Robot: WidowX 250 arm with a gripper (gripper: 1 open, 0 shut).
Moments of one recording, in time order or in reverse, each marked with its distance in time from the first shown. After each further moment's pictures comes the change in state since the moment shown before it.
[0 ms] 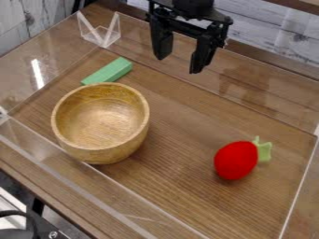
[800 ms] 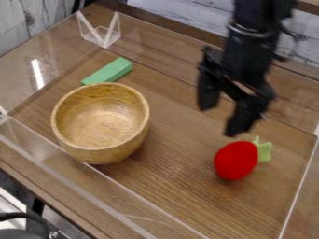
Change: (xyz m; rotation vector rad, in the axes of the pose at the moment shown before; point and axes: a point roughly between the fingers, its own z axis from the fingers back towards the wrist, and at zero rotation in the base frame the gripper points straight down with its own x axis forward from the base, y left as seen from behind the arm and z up) arm -0.034 -0.089 -0.034 0.005 0.069 -0.506
